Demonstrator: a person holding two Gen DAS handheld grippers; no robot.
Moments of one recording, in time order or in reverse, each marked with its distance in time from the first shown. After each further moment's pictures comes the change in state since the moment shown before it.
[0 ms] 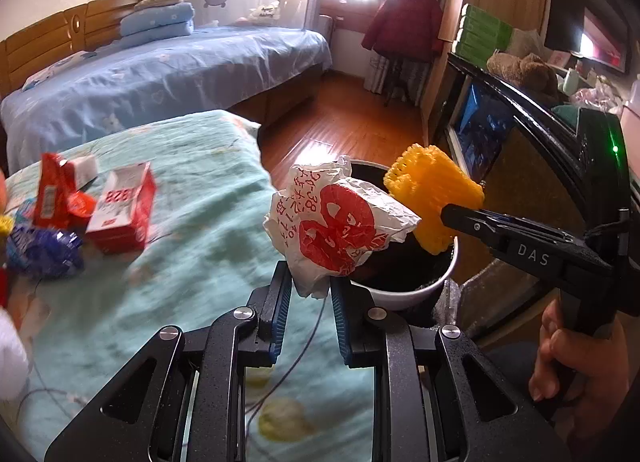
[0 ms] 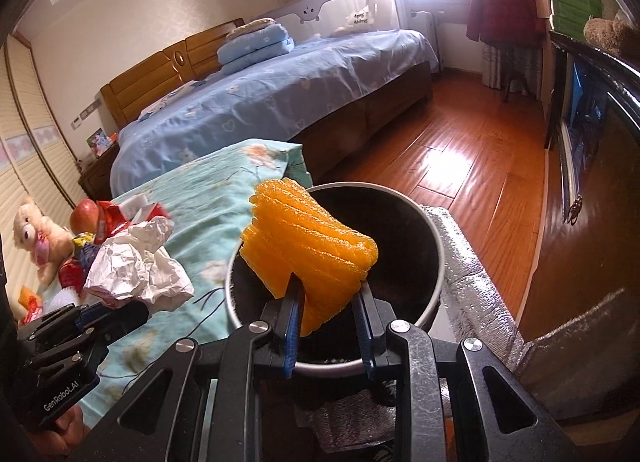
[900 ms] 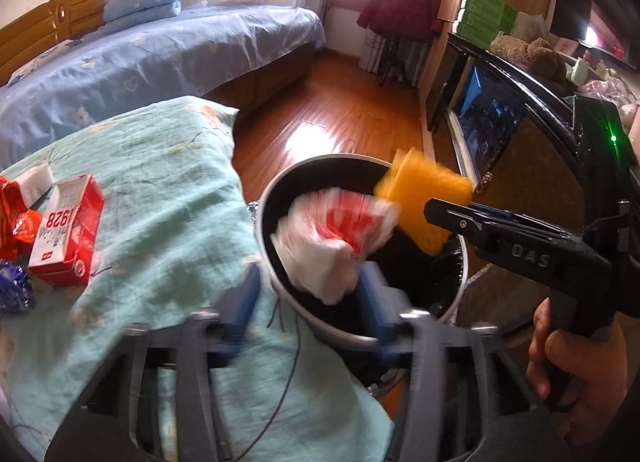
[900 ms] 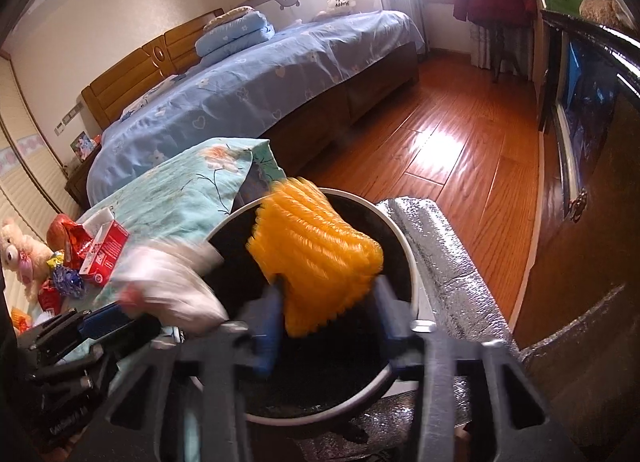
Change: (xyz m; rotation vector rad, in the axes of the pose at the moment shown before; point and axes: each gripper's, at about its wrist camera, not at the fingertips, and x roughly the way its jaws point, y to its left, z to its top) left arm 0.049 -0.012 0.019 -0.005 0.069 -0.009; right arm 0.036 -0.035 0.019 0.055 0.060 -0.009
